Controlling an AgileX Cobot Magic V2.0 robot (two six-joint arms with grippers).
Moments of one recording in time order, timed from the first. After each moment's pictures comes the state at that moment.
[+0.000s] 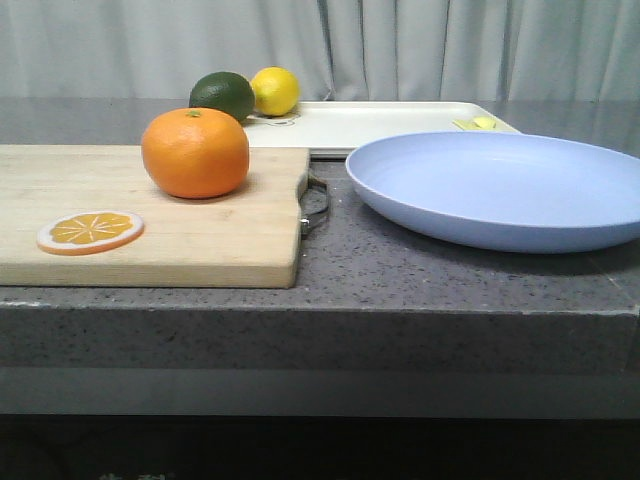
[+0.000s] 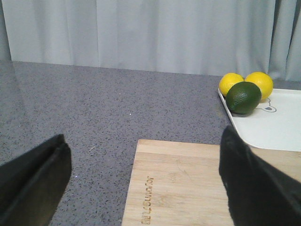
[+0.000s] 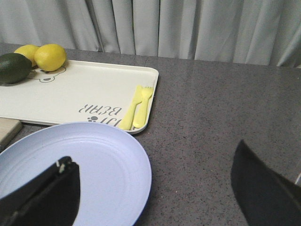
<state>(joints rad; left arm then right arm) 0.01 0.59 -0.41 0.09 -0.01 -0.14 0.04 0.57 -0.55 0.14 0.25 -0.12</state>
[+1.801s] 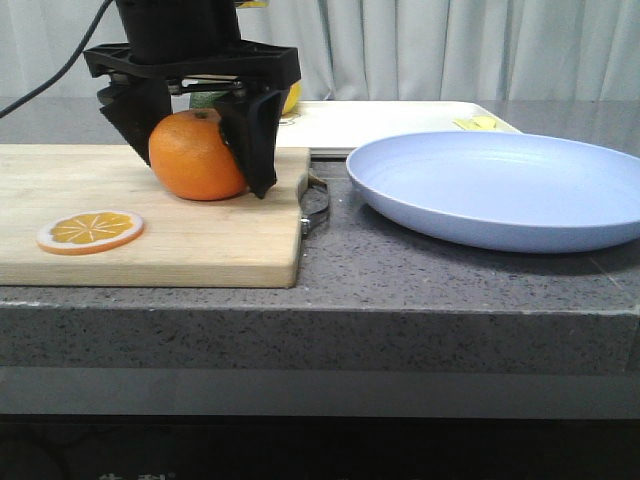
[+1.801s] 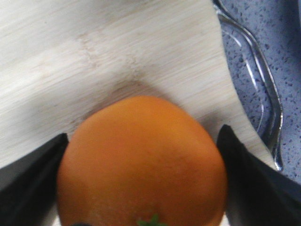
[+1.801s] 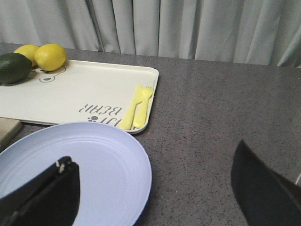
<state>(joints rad) -0.59 1.86 -1.65 -0.03 1.16 -0.09 0.04 0.57 -0.55 0.14 0.25 -0.12</state>
